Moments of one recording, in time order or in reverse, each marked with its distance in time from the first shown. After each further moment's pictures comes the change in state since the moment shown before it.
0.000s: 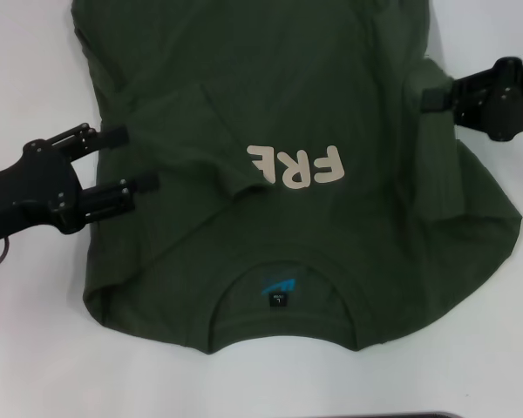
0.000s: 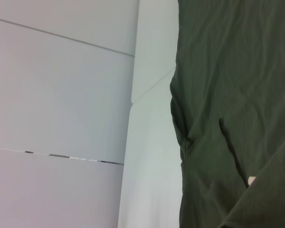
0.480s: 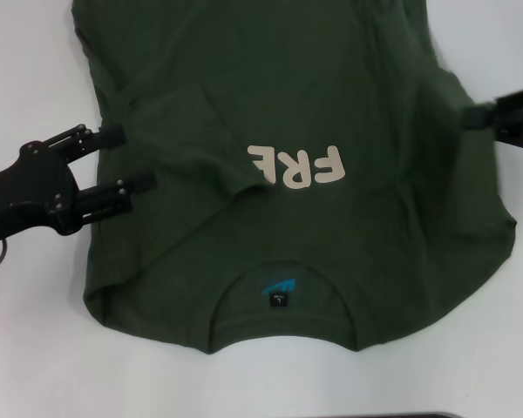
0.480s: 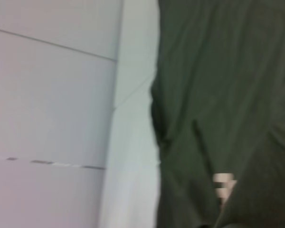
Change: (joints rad) left arm 0.009 0.000 0.000 0.000 -0.008 0.002 -0.003; right arm -0.058 -0.049 -0.004 -0.004 -0.015 -0.007 -0.011
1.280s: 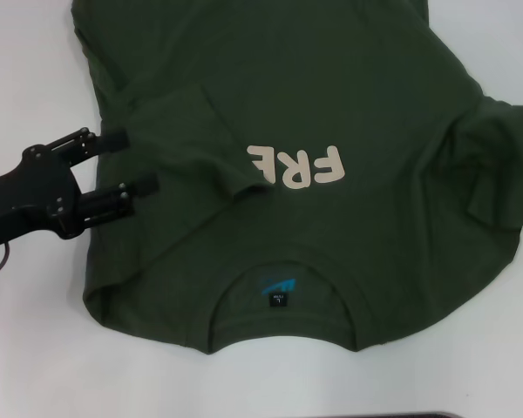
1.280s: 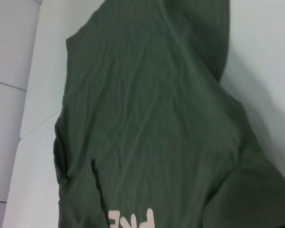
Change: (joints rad) left arm 0.002 0.000 0.003 0.011 -0.002 0.008 -0.002; right arm -0.031 -0.101 -0.055 -0.040 -0.059 0.134 -0.008
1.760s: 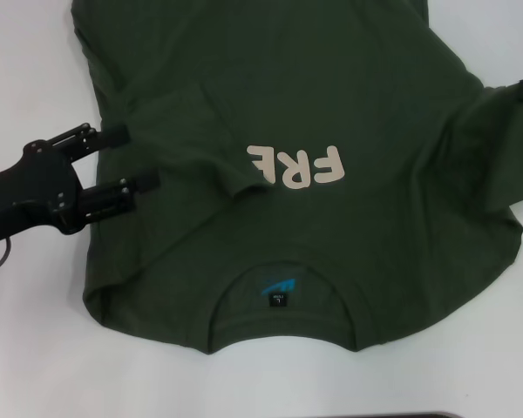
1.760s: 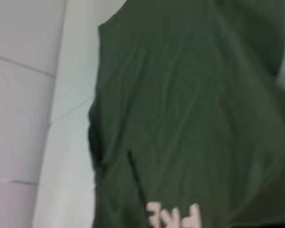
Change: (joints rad) left arm -0.009 0.000 -0.002 0.000 -0.001 -0.002 -0.001; right arm 0.070 0.001 0.000 -0.001 0.001 -0.054 0.039
